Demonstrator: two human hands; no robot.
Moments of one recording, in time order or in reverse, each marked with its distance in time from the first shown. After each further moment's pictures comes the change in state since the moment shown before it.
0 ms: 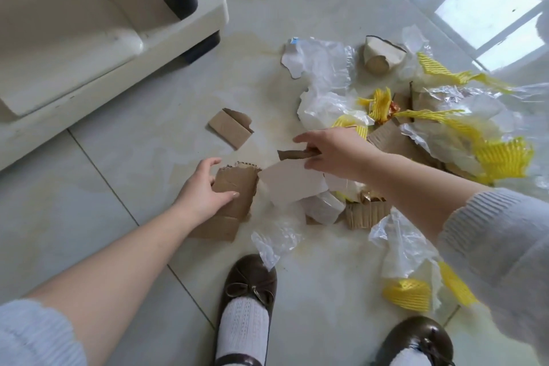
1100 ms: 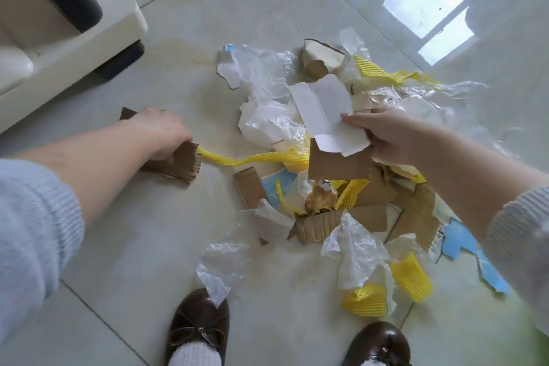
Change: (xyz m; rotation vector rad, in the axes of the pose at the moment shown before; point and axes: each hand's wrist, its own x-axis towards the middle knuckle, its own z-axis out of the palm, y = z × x) left_hand 0.112 0.122 -0.022 1.587 -0.237 0.483; right_hand -0.049 0.127 -0.048 1.404 0.173 0.748
